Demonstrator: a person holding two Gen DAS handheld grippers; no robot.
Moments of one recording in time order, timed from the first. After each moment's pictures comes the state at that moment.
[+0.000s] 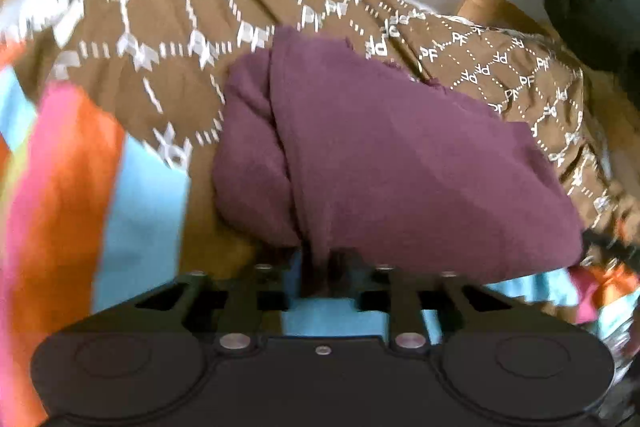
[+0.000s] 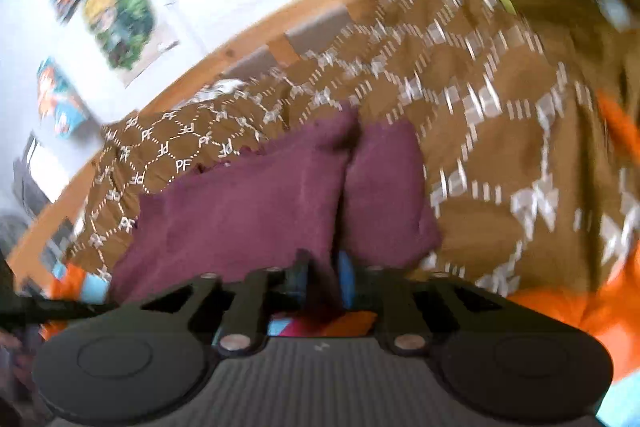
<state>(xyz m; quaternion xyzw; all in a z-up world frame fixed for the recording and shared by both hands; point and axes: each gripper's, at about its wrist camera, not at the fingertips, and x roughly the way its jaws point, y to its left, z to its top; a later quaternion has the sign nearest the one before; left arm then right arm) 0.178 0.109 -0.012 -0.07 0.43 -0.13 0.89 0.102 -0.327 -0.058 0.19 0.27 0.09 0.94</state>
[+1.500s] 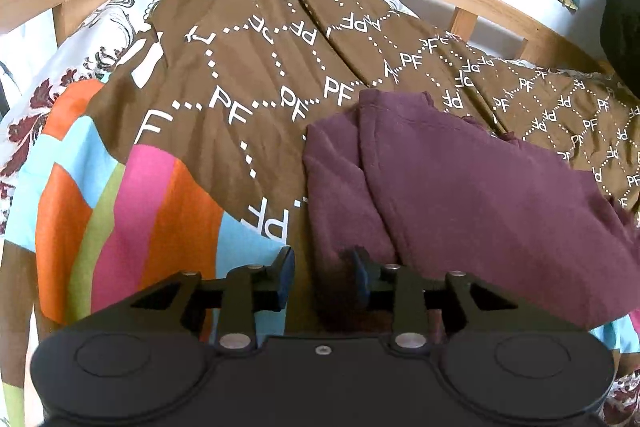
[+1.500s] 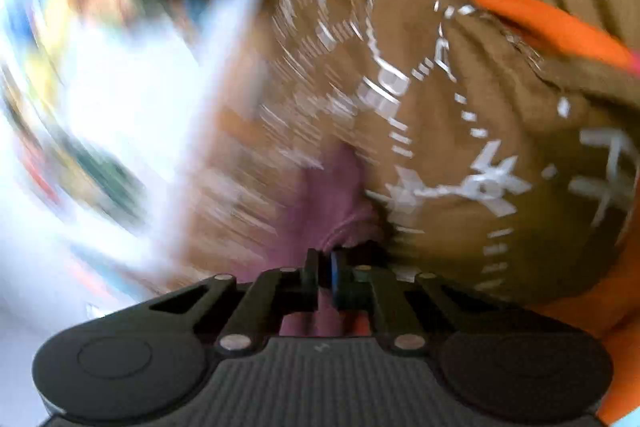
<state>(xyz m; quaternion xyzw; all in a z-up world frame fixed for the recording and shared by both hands) 0.199 0.142 -0.019 -0.07 0.39 -0.05 0.92 0.112 -0.425 -0.119 0.61 0.17 0.12 0.76</state>
